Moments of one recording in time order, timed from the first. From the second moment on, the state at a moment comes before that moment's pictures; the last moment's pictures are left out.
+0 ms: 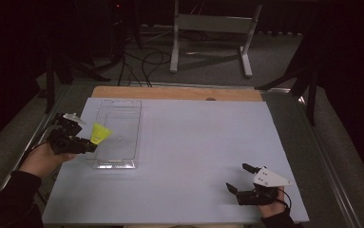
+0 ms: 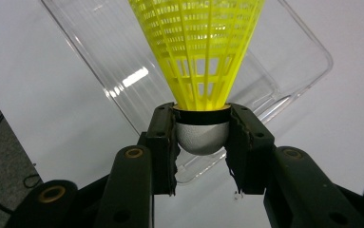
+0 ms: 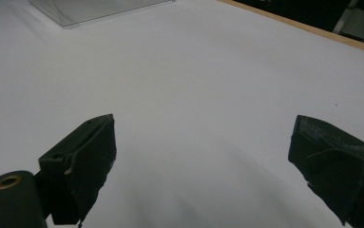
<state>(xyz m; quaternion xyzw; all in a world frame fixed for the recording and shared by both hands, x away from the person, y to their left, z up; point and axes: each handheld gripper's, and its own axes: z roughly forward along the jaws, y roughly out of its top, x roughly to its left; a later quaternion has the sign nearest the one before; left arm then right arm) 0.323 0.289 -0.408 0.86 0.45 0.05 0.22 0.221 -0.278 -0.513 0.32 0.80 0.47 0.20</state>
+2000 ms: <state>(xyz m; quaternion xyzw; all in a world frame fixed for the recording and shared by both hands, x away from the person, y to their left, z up) 0.353 0.268 -0.429 0.89 0.44 0.03 0.11 0.222 -0.278 -0.514 0.32 0.80 0.47 0.20</state>
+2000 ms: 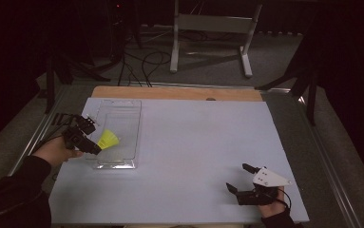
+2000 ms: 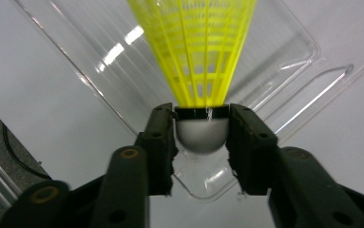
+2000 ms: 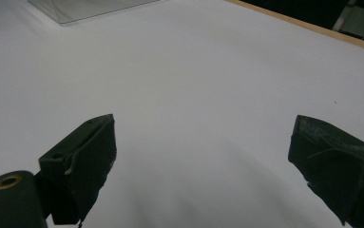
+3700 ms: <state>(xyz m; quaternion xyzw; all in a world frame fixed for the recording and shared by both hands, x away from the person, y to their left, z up) 0.348 0.239 -0.401 0.89 0.39 0.04 0.24 0.223 -0.282 -0.515 0.32 0.80 0.47 0.20</state>
